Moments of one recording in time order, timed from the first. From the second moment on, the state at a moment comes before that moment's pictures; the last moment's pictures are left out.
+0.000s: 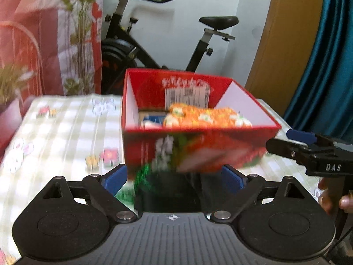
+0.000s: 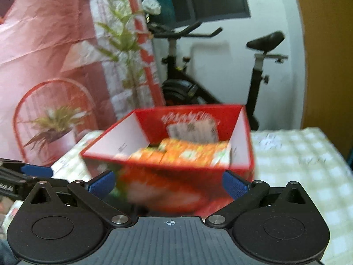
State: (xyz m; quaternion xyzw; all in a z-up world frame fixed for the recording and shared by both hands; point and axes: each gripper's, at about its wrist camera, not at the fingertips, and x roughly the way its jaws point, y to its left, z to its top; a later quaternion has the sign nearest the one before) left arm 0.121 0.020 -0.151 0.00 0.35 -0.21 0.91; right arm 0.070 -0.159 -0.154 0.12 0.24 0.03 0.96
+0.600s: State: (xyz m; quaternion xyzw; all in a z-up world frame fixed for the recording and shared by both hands) left arm 0.088 0.032 -0.235 -0.04 0.42 -0.19 0.88; right arm 0.036 -0.131 -0.230 0.11 0.33 0.06 0.94
